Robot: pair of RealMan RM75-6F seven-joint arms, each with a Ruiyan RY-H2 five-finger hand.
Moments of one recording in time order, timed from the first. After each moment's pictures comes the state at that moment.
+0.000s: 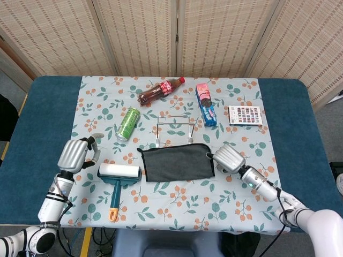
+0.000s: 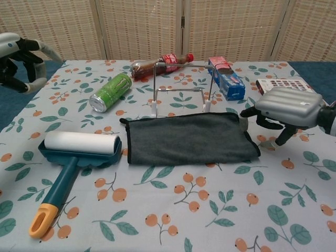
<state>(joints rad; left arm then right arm) -0.56 -1.35 -0.16 -1.62 1.20 1.23 0.17 0.71 -1.66 -0.10 -0.77 -1.75 1.10 0.21</state>
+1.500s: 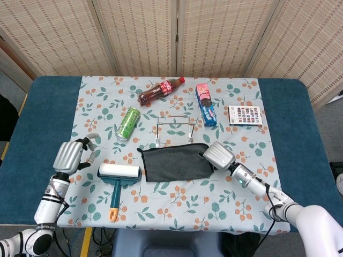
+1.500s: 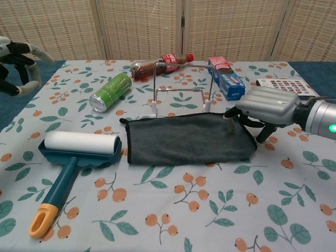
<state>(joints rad) -0.52 -1.33 -0.19 -1.62 1.20 1.20 0.16 0.77 -1.70 -0.09 -0.74 -1.73 1.06 0.19</state>
